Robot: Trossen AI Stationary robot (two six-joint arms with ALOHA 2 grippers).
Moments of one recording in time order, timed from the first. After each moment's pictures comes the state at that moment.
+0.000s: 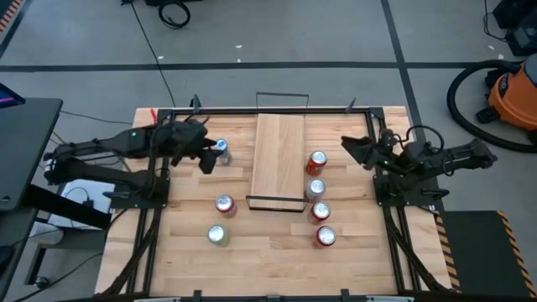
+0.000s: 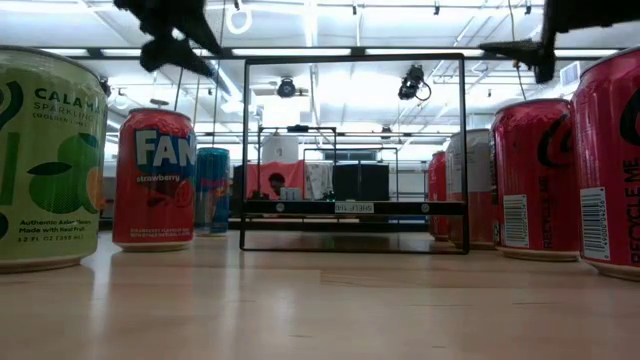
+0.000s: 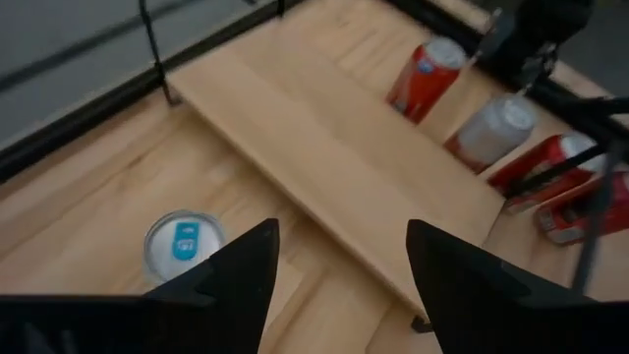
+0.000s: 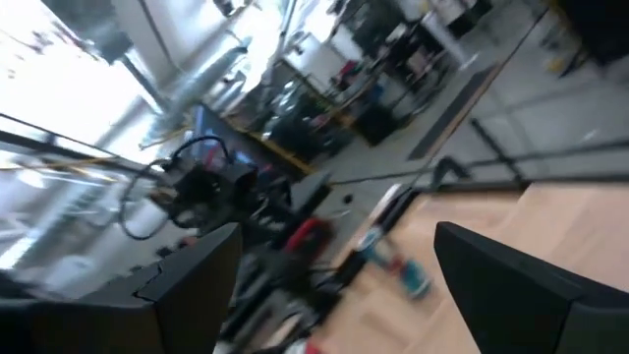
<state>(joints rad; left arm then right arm) 0.18 0.91 0.96 -0.69 -0.19 -0.47 0.19 0.39 0.39 0.15 0.64 0.70</state>
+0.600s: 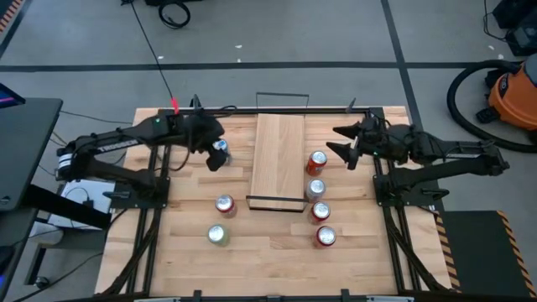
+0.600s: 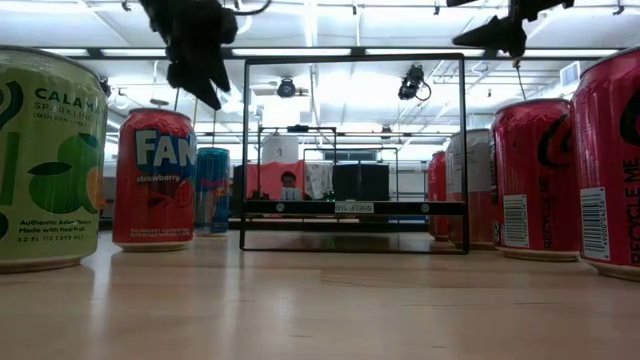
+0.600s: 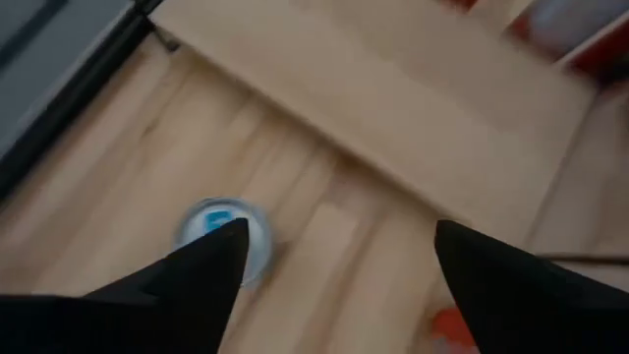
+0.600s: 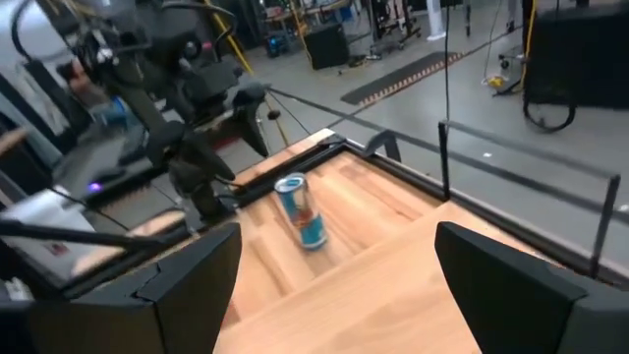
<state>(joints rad) 0.31 1.17 1.12 -0.88 -0.06 -0.18 -0.02 0.65 0.73 -0.25 0.36 0.37</state>
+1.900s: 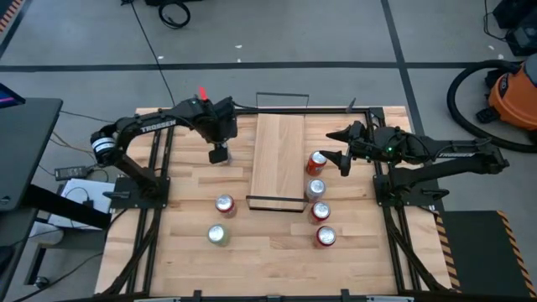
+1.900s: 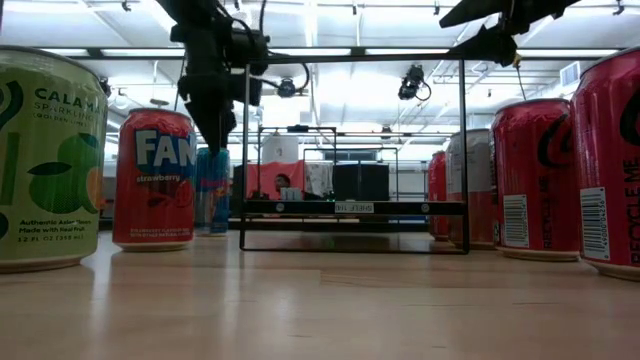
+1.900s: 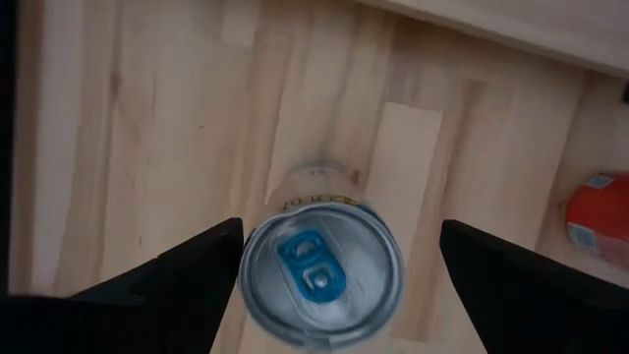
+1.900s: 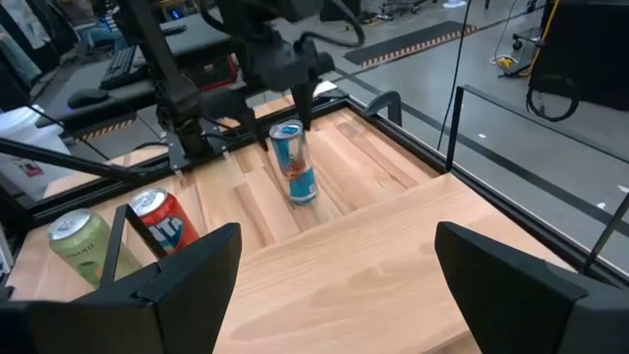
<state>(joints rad) 0.52 1.53 1.24 -1.04 0.07 0.34 -0.03 0.73 0.73 -0.29 0.31 0.29</state>
